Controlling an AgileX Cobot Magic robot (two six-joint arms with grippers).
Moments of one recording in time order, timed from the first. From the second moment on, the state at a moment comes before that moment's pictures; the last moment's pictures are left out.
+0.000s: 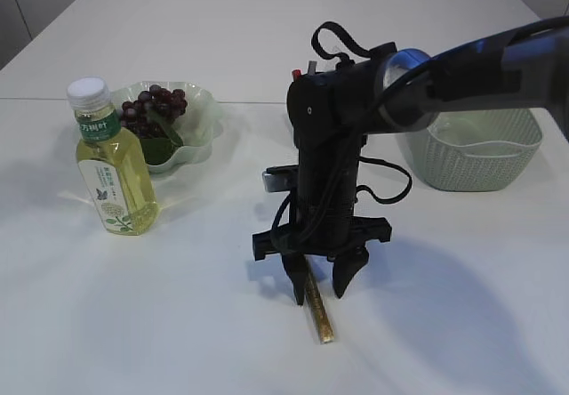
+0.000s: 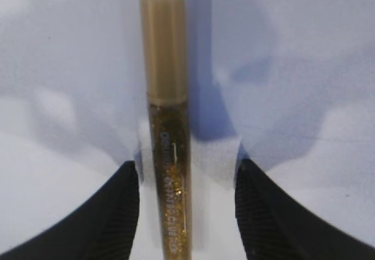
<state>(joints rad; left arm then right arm) -0.52 1.44 -1.68 0.12 1.26 -0.10 0.57 2.24 -1.62 0.16 1.16 0.28</state>
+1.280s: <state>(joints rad) -0.52 1.44 -1.68 0.15 1.26 -0.10 0.57 2.24 -1.66 0.16 1.18 0.29</state>
